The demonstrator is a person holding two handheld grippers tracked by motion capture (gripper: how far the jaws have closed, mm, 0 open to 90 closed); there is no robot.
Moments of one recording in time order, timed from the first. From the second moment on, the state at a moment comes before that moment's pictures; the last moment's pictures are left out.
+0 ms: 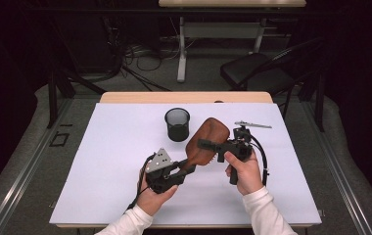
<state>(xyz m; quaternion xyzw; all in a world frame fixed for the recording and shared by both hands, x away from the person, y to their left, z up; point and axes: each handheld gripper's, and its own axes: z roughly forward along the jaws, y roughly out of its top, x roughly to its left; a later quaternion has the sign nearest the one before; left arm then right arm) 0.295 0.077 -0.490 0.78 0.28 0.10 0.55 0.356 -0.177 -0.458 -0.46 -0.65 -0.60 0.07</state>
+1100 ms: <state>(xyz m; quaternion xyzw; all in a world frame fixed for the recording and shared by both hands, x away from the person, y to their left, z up) 0.299 0.076 -0.497 0.78 0.28 0.09 0.55 0.363 -0.189 -0.467 -0.50 -0.62 -0.59 0.13</state>
